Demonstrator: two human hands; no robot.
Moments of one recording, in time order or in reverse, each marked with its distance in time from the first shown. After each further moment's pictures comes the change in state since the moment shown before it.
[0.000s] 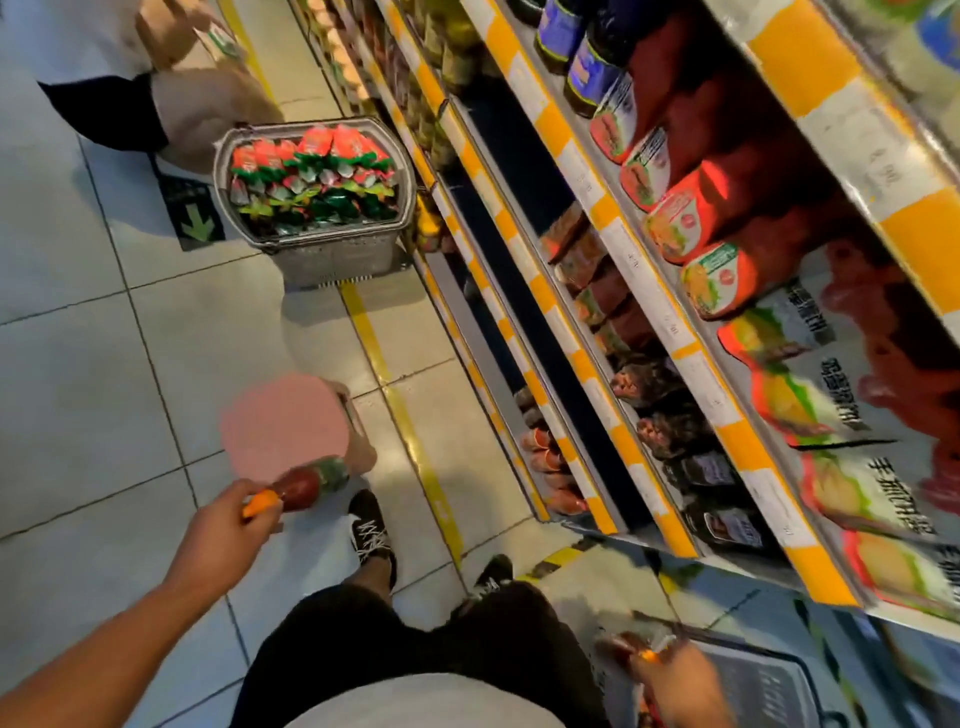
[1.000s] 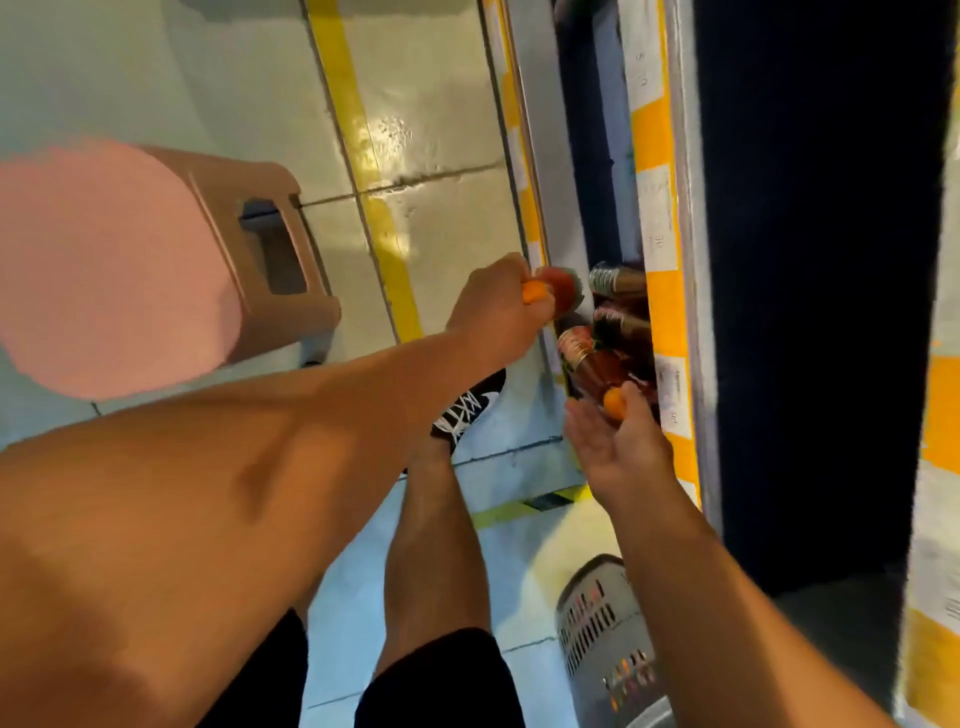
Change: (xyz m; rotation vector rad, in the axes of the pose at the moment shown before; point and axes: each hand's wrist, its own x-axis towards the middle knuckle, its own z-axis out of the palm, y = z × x) left_hand 0.338 0.119 0.418 -0.100 -0.280 0.029; right_hand 0.346 -0.331 0.089 1.317 -0.253 0.373
